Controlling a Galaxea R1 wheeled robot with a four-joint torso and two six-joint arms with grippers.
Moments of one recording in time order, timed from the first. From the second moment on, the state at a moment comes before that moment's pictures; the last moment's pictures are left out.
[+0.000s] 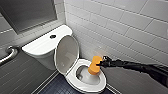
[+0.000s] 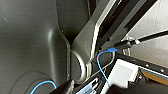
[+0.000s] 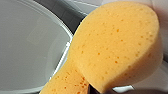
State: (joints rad) left arm 1.59 2.42 -1.64 0.28 -0.16 -0.16; right arm -0.25 2.71 -1.95 0.37 -0.29 0.10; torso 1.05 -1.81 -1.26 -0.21
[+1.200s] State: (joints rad) left arm 1.59 2.44 -1.69 0.27 -0.16 -0.17; right arm -0.28 2.82 -2.07 0.37 -0.31 0.10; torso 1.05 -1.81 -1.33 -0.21
